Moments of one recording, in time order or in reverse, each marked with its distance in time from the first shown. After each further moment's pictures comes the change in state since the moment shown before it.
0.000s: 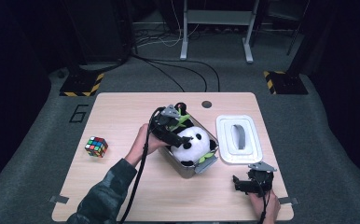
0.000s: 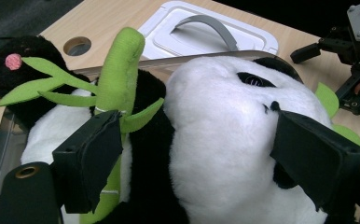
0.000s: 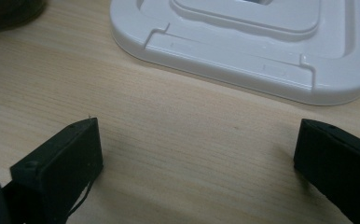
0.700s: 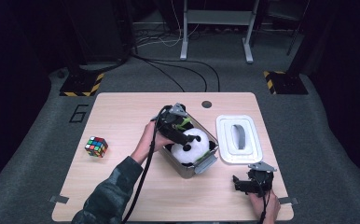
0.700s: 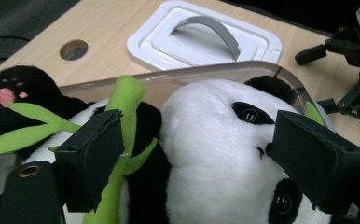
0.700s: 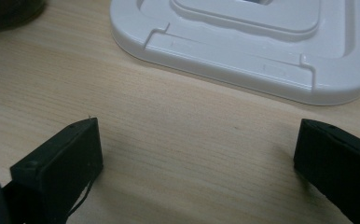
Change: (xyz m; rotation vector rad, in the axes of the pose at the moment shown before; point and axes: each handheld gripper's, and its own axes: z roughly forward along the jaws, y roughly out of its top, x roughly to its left) left arm -0.006 0.013 0.018 0.041 0.009 0.015; right arm 0.000 0.000 0.000 0.000 0.000 -0.001
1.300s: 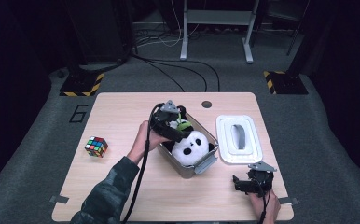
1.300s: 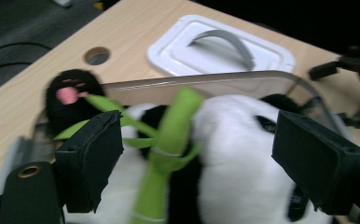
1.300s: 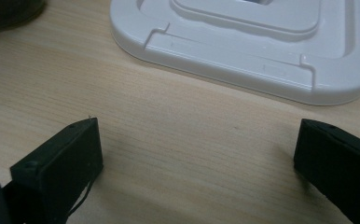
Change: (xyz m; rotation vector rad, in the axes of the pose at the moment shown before) left arm 0.022 -0.008 -0.017 -0.069 0.063 -0.054; right arm 0.000 0.000 0.000 0.000 0.000 0.000
